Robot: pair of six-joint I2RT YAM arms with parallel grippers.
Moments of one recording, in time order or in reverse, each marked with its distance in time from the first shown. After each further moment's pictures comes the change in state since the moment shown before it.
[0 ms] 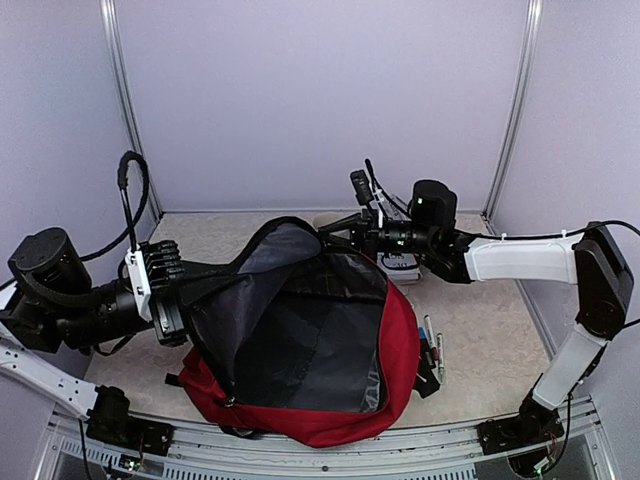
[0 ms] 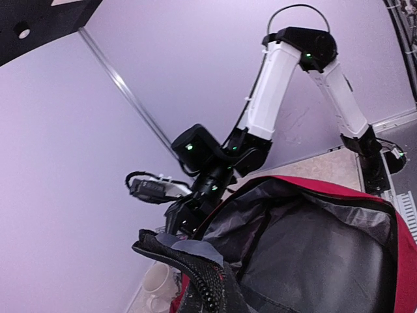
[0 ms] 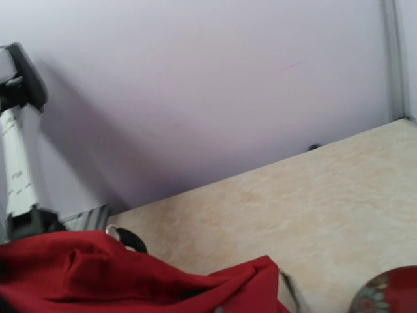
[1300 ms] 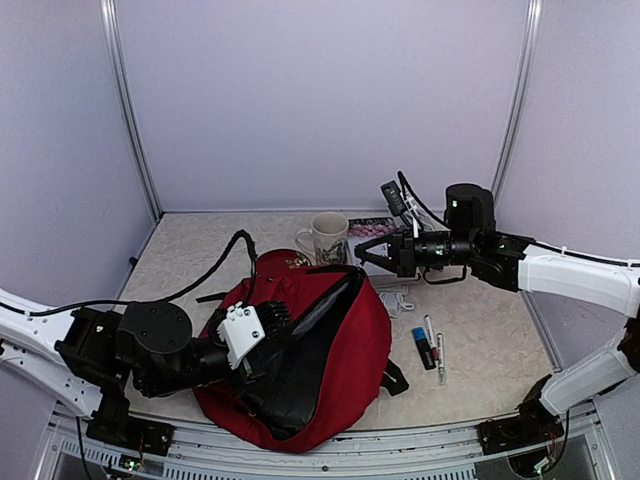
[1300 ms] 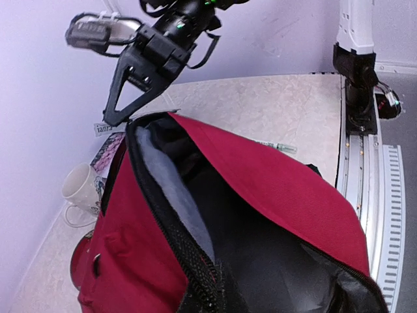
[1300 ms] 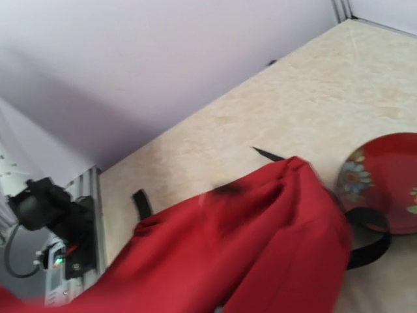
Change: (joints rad) left arm -0.023 0.225 -0.130 -0.045 -0.151 -0.443; right arm -0.027 -0.330 -0.137 -0.442 0.127 0.028
